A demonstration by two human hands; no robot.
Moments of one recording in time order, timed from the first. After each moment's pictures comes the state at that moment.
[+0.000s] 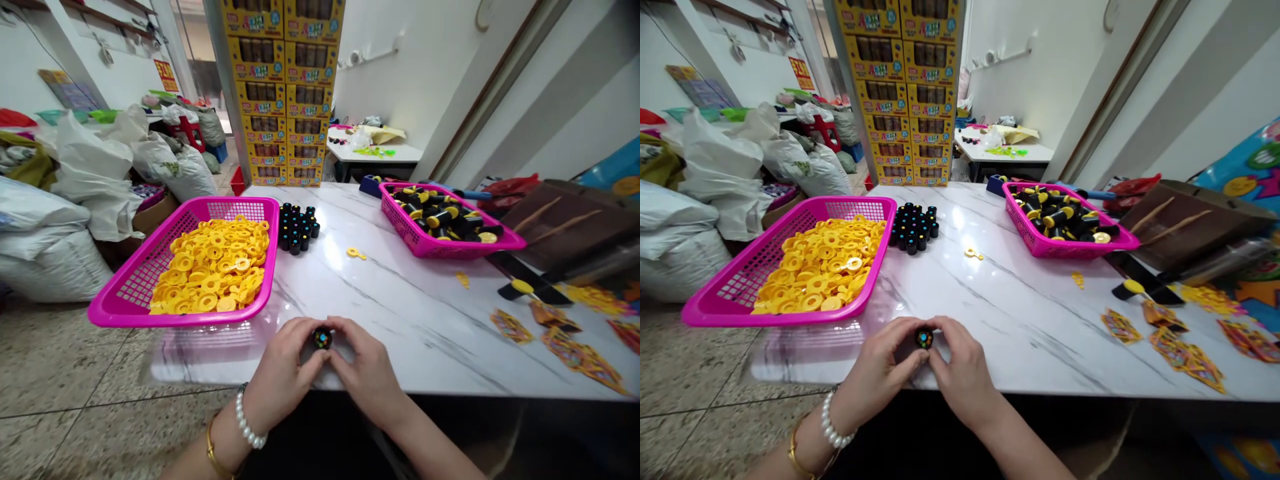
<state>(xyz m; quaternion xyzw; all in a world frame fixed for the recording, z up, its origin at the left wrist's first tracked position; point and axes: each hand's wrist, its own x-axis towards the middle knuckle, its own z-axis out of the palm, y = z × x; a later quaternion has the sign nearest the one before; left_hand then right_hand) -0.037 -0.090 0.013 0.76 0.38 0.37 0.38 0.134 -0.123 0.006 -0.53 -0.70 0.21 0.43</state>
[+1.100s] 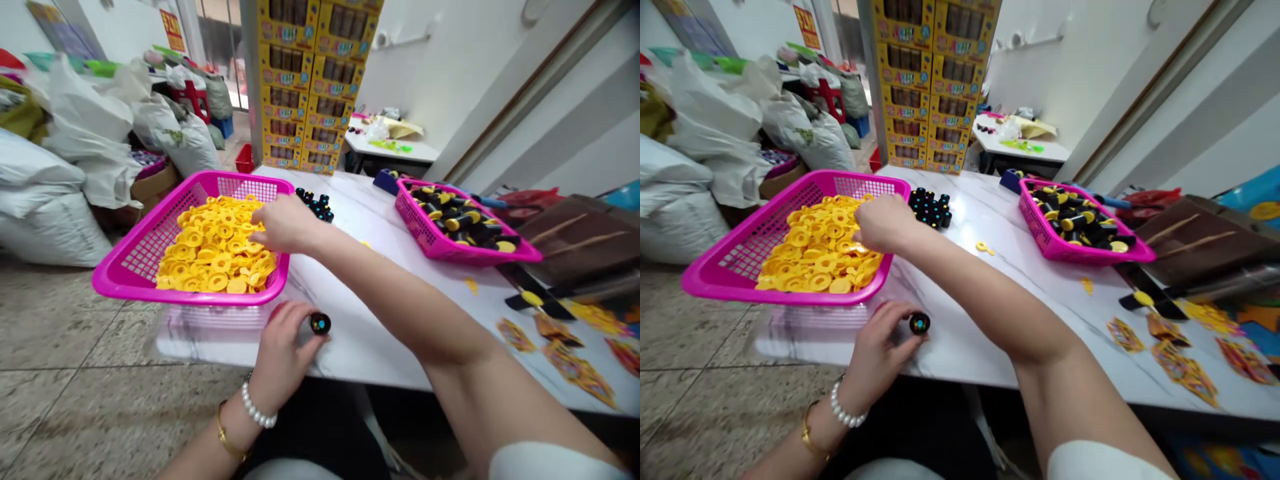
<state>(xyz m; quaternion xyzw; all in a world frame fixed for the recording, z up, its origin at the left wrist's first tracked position) -0.043 -0.088 -0.004 0.71 0.45 0.45 0.30 0.019 0.066 0.118 -0.42 -0.90 -0.06 0.08</state>
